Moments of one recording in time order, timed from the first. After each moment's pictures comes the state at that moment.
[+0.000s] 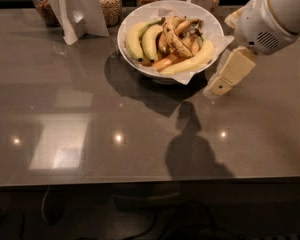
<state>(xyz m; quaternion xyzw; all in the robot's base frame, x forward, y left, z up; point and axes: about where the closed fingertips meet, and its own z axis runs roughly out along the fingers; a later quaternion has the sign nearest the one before) 0.520 -0.150 0.978 -0.56 0.77 0.02 0.32</state>
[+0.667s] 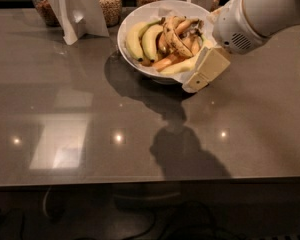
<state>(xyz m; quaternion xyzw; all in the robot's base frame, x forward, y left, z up) 0.547 -0.119 0.972 -0.55 0.75 0.03 0.36</state>
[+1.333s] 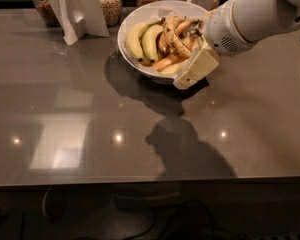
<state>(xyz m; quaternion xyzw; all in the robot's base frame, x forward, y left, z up) 0.570 -0.107 0.963 -0.54 0.75 0.04 0.39</state>
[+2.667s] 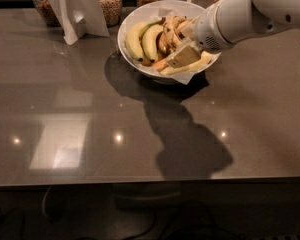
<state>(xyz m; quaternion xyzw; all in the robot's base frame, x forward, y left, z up) 0.621 -0.094 0.951 -0.51 0.74 0.04 0.43</state>
